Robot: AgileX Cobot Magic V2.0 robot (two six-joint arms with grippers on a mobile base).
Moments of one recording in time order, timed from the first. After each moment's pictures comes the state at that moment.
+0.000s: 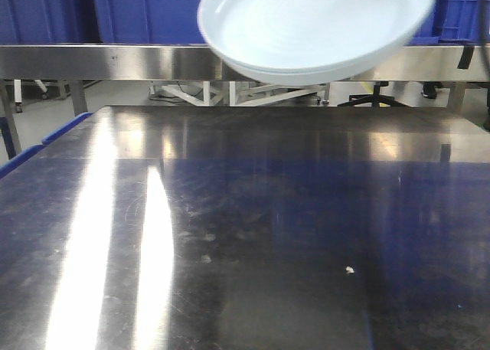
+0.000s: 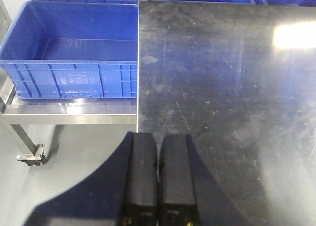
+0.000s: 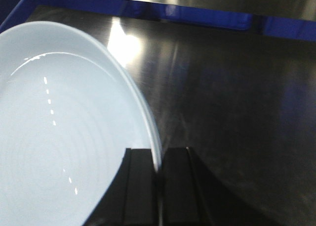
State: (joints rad) left arm -0.22 0.86 -0.49 0.18 0.20 -0.25; right arm 0.29 1.20 -1.06 0.01 0.52 0.19
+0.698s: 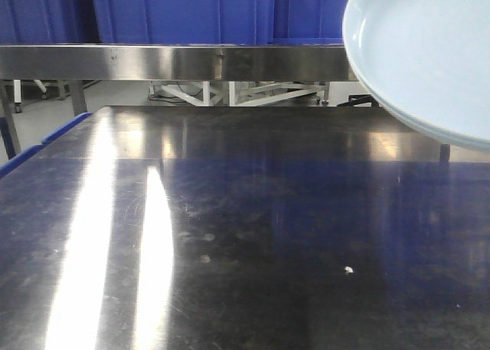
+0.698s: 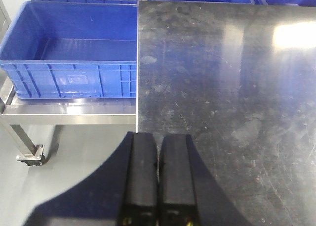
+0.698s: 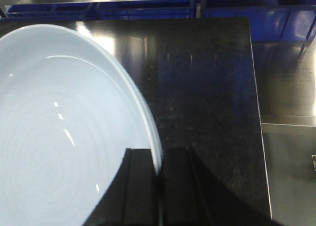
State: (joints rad) left arm -0.22 0.86 -0.49 0.18 0.20 -0.25; right arm 0.13 0.61 -0.63 0.00 0.56 0.19
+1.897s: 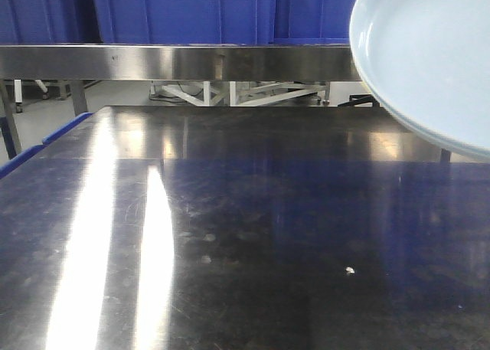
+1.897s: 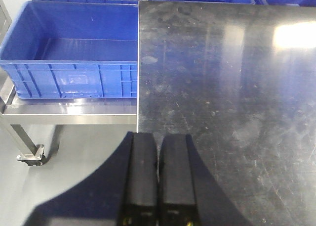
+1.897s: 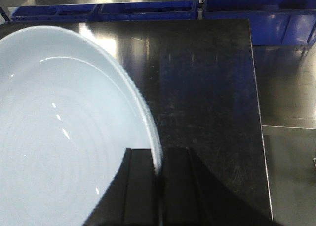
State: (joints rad) left arm -0.22 0.86 -0.49 0.18 0.20 -0.25; right arm 0.13 0.57 -0.61 0.00 0.56 0.19
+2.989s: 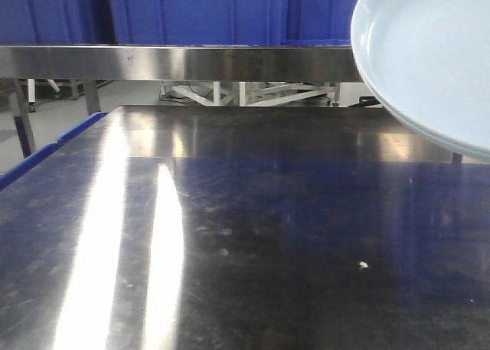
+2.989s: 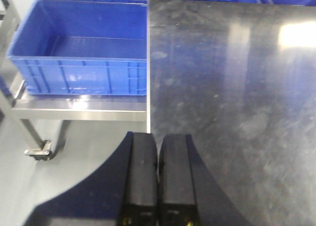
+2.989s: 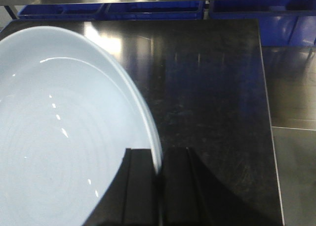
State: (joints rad) left arm -0.22 0.86 -0.49 0.18 0.20 -0.25; right arm 0.13 0.57 -0.61 0.00 0.56 0.19
